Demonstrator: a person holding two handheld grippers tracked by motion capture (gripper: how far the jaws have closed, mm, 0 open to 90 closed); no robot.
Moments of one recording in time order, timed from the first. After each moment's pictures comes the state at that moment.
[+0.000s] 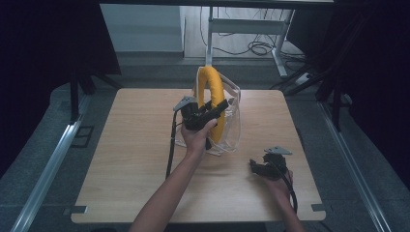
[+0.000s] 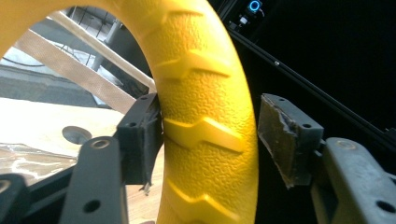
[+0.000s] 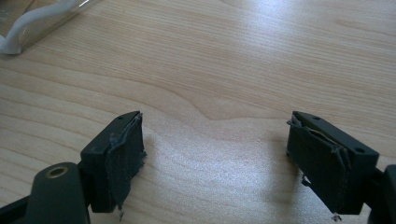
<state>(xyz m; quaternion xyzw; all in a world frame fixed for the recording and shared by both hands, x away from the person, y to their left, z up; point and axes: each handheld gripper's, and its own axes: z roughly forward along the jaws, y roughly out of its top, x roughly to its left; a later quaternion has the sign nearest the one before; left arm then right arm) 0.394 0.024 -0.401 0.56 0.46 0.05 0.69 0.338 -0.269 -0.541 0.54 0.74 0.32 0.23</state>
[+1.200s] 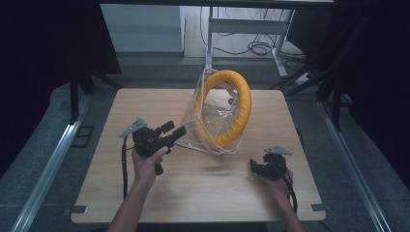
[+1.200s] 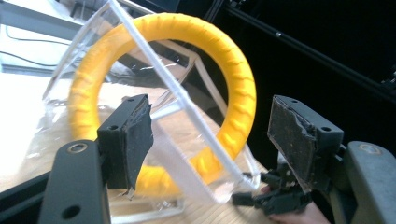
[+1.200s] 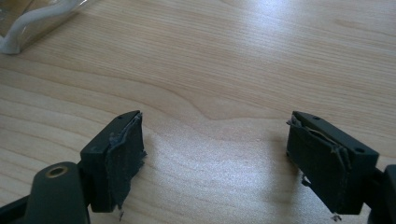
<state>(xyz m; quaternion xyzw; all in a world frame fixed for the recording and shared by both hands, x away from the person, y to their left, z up) 0.319 0.150 -0.423 0.61 0.43 0.08 0.66 0.337 -0.269 -0.540 0.54 0.74 0.32 0.23</state>
